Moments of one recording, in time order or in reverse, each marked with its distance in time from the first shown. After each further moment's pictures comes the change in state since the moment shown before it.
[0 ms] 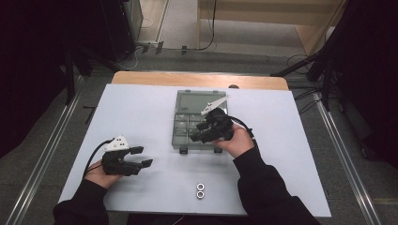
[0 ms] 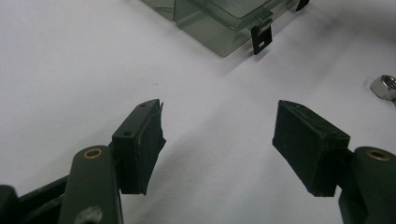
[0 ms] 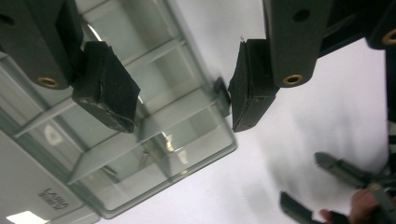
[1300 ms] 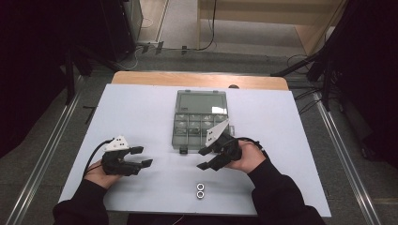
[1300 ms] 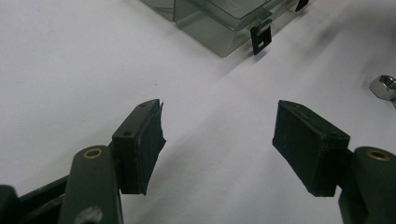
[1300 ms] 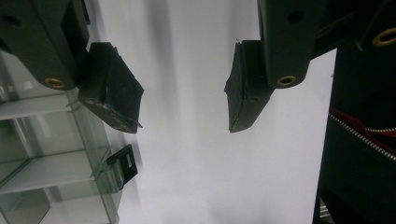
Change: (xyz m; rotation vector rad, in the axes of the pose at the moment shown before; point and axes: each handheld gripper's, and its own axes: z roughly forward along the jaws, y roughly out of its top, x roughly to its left) left arm 0.000 0.000 0.000 0.000 -0.001 0.001; right arm 0.034 -0.045 -0.004 0.114 0.151 -0.320
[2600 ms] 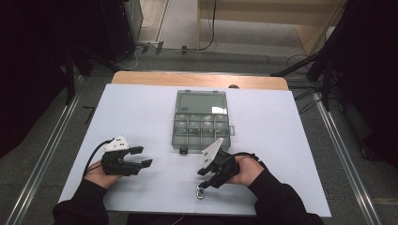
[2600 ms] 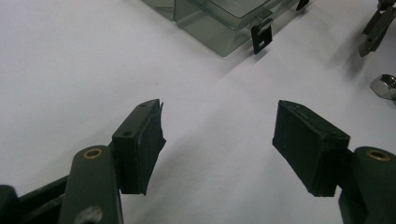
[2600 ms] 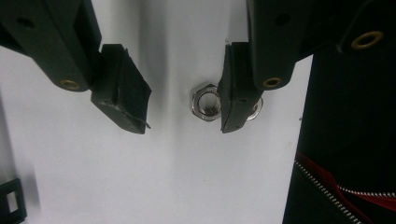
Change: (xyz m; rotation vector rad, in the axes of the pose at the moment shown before) left arm 0.000 0.000 0.000 0.002 0.004 0.002; right arm 0.029 -0.017 0.030 0.102 0.096 -0.094
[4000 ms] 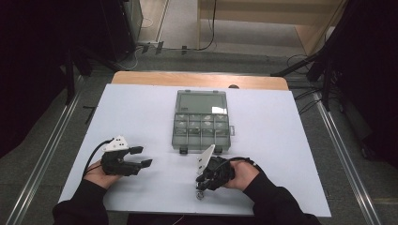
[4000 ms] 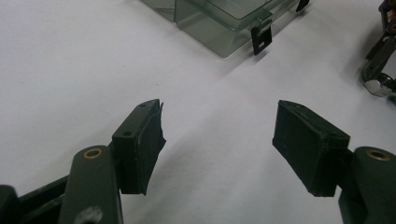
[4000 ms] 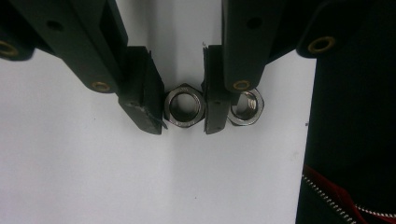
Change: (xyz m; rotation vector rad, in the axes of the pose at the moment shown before) left arm 0.000 0.000 -0.001 -0.006 0.003 -0.001; right arm 0.009 0.005 0.016 0.079 -0.029 -0.007
